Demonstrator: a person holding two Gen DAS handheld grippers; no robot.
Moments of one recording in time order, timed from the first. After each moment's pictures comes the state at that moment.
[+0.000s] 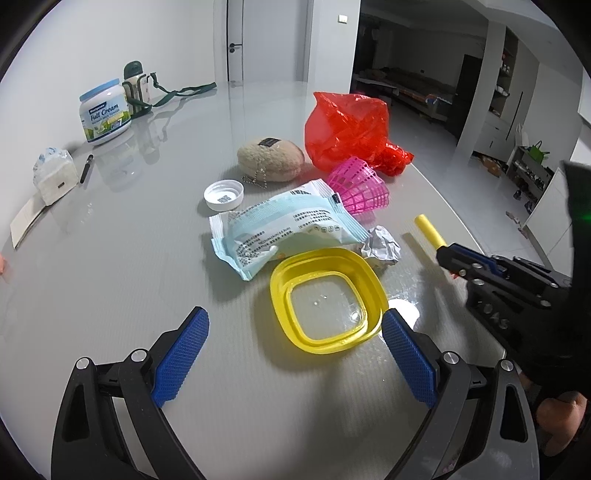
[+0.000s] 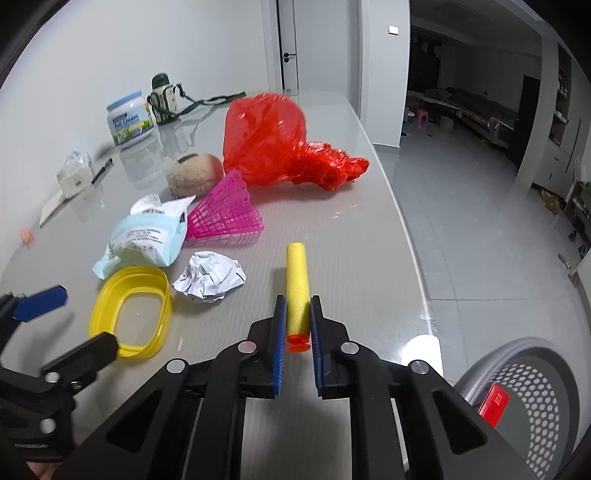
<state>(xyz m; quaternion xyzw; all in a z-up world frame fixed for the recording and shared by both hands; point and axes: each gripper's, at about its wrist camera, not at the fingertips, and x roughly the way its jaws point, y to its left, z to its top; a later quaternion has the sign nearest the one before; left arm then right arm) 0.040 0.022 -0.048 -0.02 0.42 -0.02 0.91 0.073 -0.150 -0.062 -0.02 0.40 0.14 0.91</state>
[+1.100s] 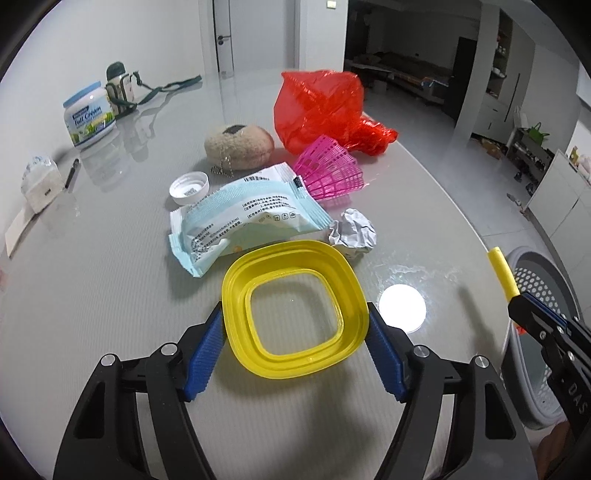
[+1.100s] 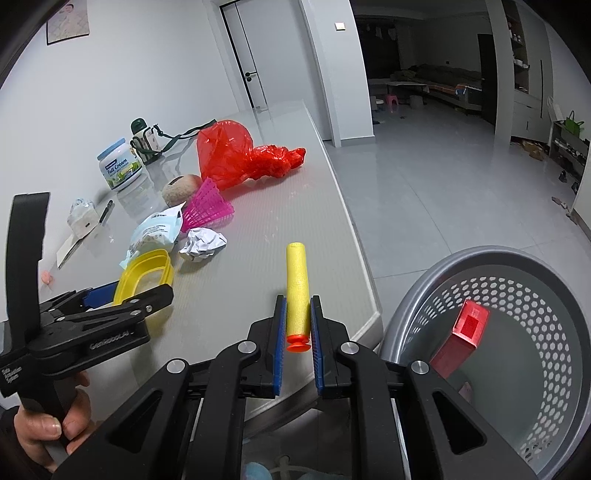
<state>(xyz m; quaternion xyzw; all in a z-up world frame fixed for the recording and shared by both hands) 0.044 -0.011 -0.053 0.01 0.44 -0.02 0.90 -0.006 -0.214 -0.051 0.08 0.39 0.10 0.91</state>
